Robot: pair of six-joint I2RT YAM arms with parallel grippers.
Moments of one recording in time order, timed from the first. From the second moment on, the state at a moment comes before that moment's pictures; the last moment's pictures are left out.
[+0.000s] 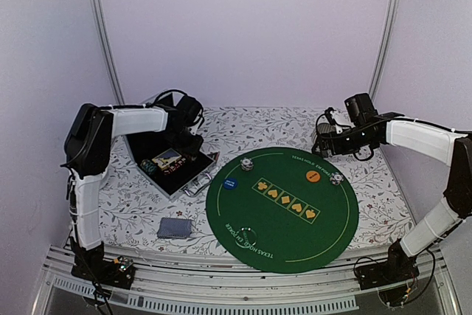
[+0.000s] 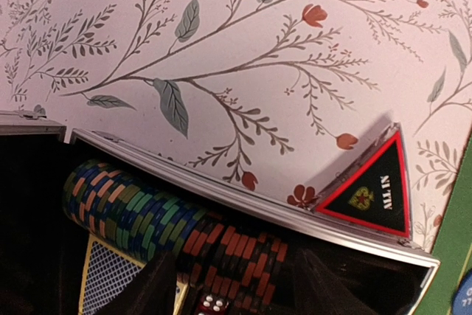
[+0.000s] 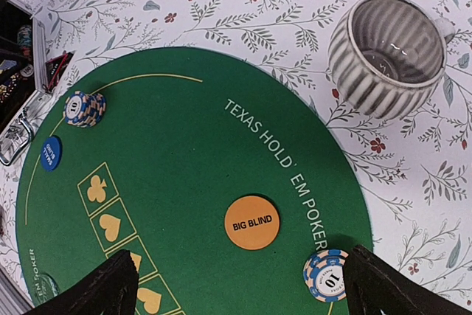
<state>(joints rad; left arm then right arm) -0.49 2.13 1.60 -0.57 -0.21 -0.06 0.32 1.51 1.09 -0.47 -0.17 0.10</state>
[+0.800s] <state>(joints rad) -0.50 2.11 1.57 -0.57 -0.20 -0.05 0.32 1.52 1.09 -0.47 -0.20 0.10</state>
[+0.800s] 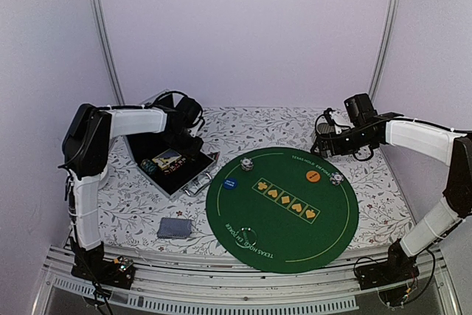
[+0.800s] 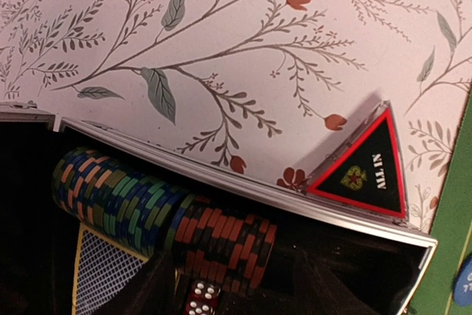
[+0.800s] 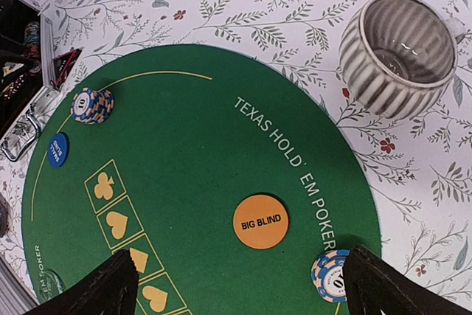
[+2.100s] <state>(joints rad) -0.53 2.10 1.54 -0.53 -0.22 0.01 0.32 1.53 1.09 -0.50 -0.21 0.10</state>
